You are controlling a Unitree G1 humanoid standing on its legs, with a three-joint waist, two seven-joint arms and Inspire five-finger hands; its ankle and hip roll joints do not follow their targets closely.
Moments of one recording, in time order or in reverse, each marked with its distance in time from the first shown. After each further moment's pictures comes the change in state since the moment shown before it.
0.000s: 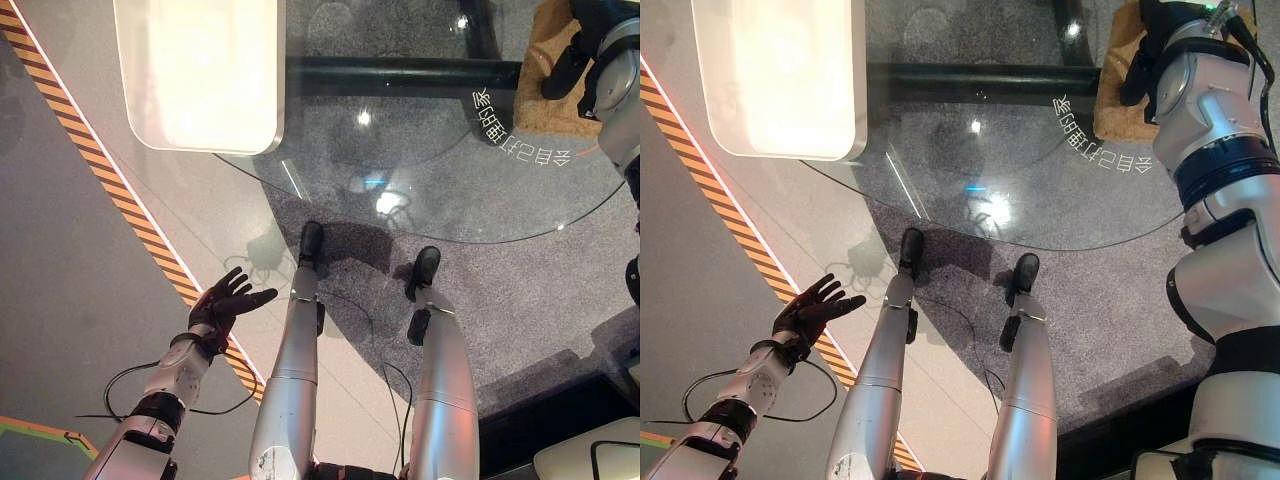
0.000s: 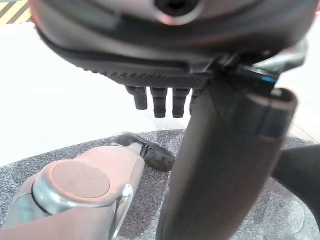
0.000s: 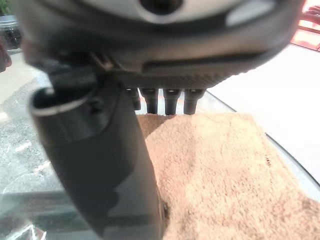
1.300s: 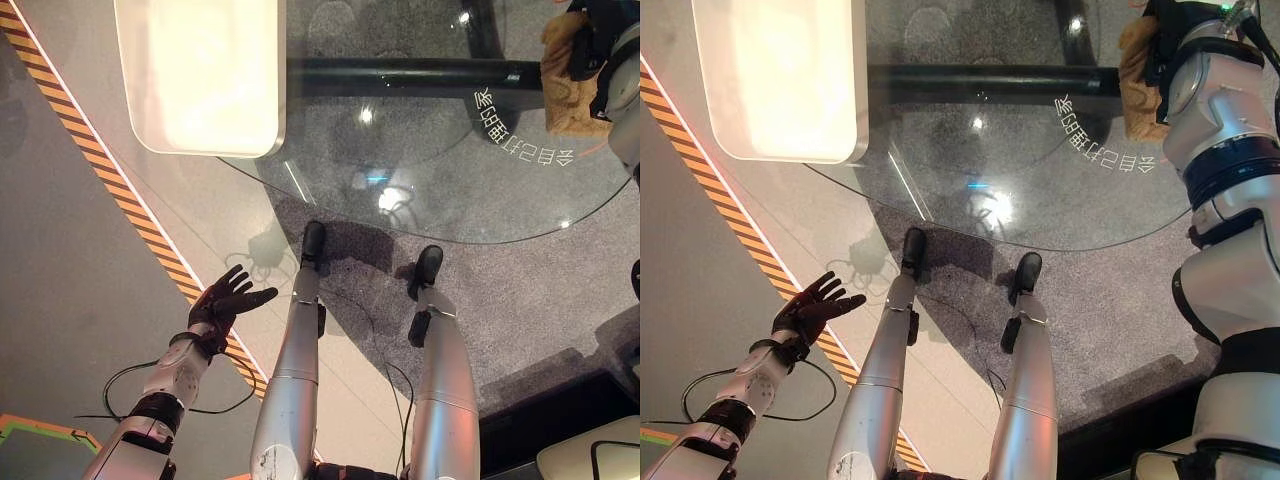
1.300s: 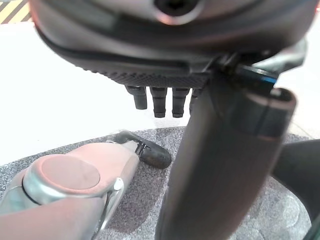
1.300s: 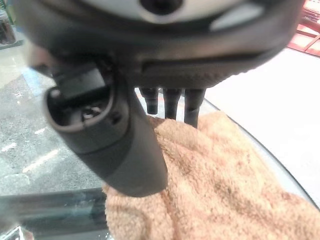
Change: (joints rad) left arm -0.003 0.005 0.000 -0.014 -0.002 -0.007 -0.018; right arm -0.003 -0.016 0.008 0.015 -0.001 0.009 -0.013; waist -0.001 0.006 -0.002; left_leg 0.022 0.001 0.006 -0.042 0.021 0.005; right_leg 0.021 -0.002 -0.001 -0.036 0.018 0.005
